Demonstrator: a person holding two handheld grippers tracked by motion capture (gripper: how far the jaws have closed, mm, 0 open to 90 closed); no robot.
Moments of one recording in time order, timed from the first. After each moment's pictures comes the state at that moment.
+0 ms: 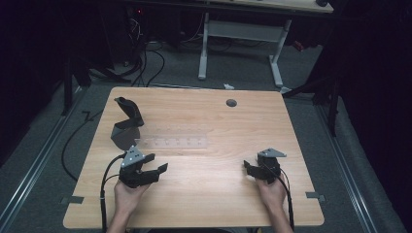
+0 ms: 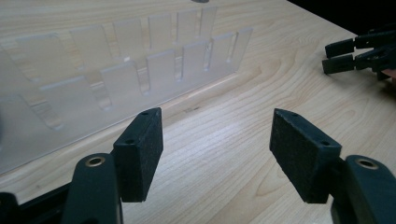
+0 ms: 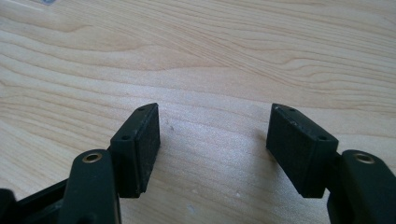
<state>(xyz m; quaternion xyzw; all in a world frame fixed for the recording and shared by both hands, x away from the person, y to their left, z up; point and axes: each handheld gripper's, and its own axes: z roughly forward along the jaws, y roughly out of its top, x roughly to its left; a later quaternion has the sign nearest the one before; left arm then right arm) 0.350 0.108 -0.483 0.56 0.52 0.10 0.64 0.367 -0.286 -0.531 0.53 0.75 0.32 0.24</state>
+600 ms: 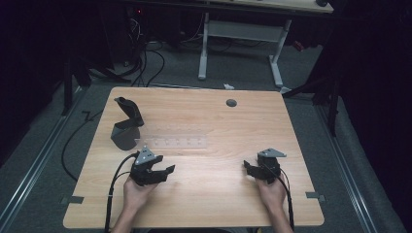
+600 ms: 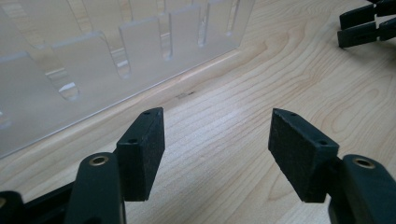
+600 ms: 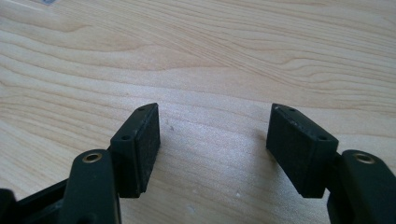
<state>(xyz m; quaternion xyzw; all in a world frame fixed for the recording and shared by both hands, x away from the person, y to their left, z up) 0.364 0.088 -0.510 0.58 0.52 0.09 0.62 0.367 -0.286 -0.531 0.53 0.75 0.32 0.24</state>
